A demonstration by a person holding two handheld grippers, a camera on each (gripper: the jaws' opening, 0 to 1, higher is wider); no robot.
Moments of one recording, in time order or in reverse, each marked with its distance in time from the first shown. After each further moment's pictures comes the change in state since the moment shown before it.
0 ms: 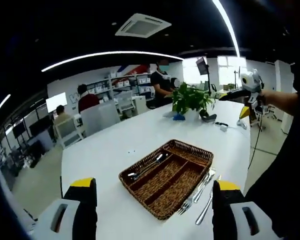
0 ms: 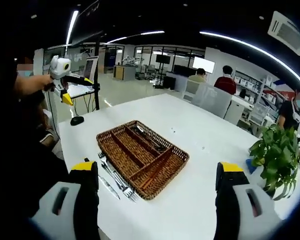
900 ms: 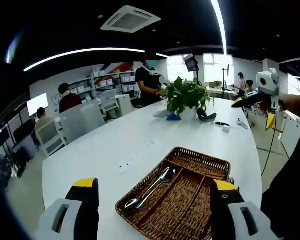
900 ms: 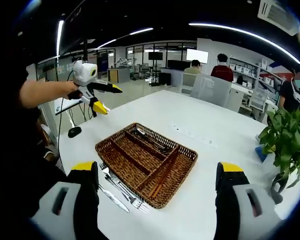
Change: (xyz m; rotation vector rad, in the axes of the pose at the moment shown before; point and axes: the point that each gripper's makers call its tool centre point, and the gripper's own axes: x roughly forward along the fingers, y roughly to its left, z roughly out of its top) left arm 0.111 0.045 0.040 0.010 -0.033 -0.103; right arm 0.034 0.002 0.006 0.148 0.007 -0.017
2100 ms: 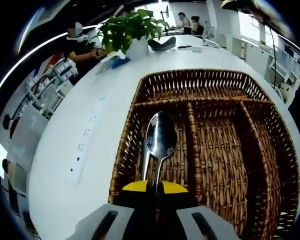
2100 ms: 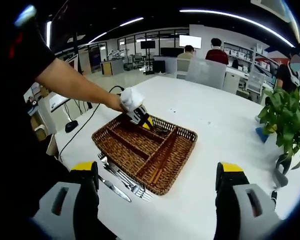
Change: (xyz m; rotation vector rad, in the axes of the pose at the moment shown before) left arm 0.238 0.001 -0.128 0.481 0.387 -0.354; right arm 0.010 -0.009 -0.041 0.087 0.121 -0.015
